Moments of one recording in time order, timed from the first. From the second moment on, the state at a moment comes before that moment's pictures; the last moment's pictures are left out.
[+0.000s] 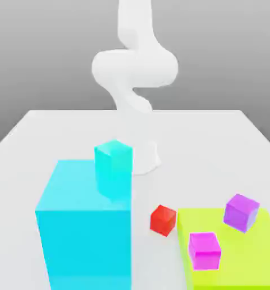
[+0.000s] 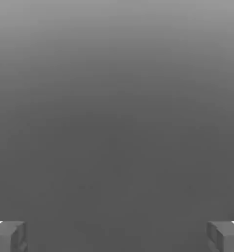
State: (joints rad) arm 0.01 -0.75 0.02 -2.34 -0.04 2.33 0.75
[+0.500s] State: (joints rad) arm 0.17 -0.26 -0.01 -2.79 -0.13 2.73 0.25
